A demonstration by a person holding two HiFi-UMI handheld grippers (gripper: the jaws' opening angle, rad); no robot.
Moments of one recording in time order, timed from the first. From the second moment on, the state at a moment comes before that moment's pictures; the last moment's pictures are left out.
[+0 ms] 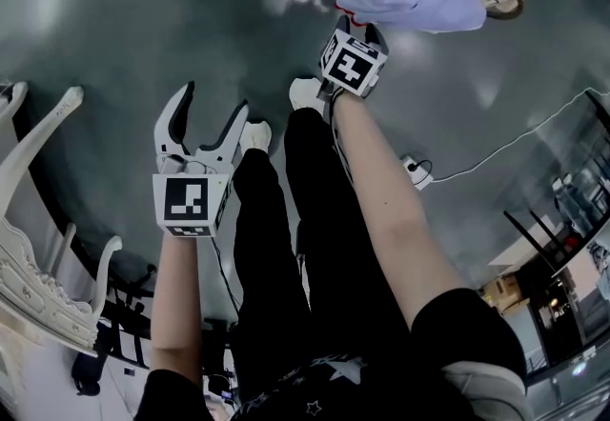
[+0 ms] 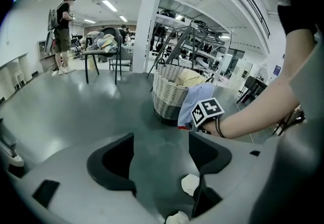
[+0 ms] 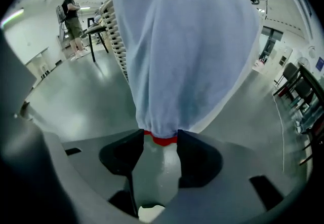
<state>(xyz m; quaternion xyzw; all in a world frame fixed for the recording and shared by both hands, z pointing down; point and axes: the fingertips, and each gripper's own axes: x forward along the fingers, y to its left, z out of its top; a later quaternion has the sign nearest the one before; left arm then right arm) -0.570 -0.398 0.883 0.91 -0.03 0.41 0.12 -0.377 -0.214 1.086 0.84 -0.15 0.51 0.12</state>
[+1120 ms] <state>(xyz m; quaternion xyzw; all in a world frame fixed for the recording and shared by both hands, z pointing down) -0.566 -0.297 0.818 0.88 0.16 0.44 0.02 -0.451 -0.151 0.831 0.84 -0.29 0.45 0.05</state>
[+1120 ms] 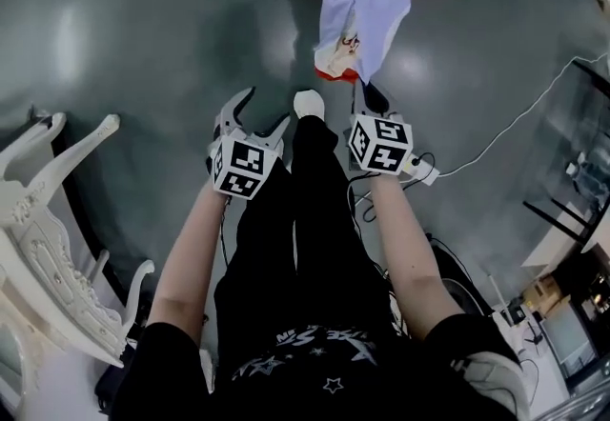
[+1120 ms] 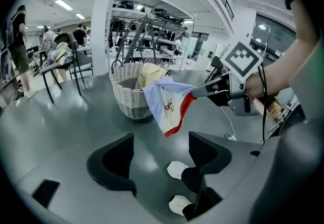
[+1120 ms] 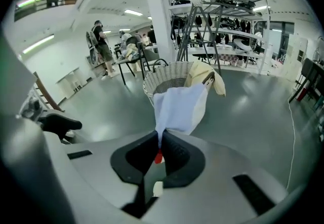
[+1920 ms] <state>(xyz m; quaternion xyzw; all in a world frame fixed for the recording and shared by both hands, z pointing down) -0.509 -0.219 0.874 0.86 0.16 0.49 0.04 -0.422 -0.175 0.714 0.78 -0.41 0.47 -0.11</state>
